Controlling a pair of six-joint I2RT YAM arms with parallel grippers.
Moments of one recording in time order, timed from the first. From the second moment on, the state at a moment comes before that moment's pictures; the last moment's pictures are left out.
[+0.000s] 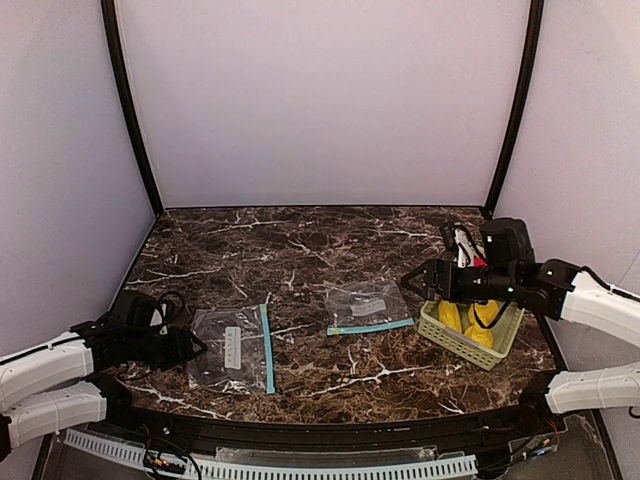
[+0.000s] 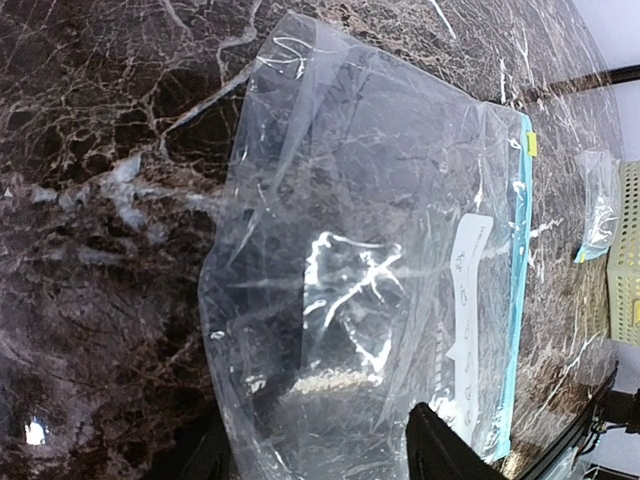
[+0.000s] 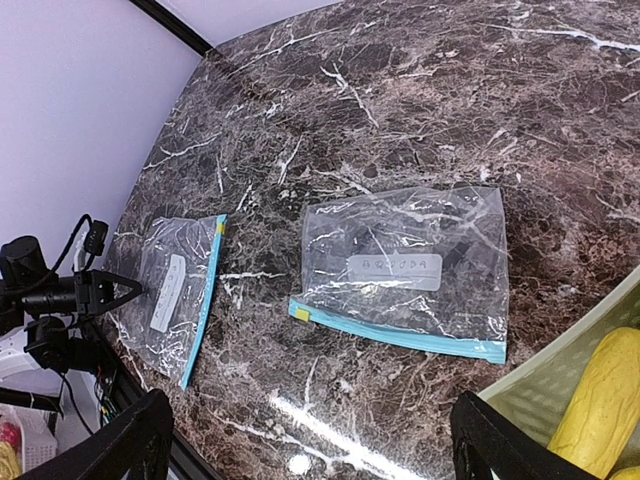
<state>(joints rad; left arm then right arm) -0.39 0.76 0.23 -0.39 0.23 -0.72 0.65 0.98 0.70 -0.32 -0.23 0.58</state>
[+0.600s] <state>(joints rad) -0.39 0.75 0.21 -0.29 0.30 -0.73 0.66 0.93 0.70 -0.32 -0.22 0.62</state>
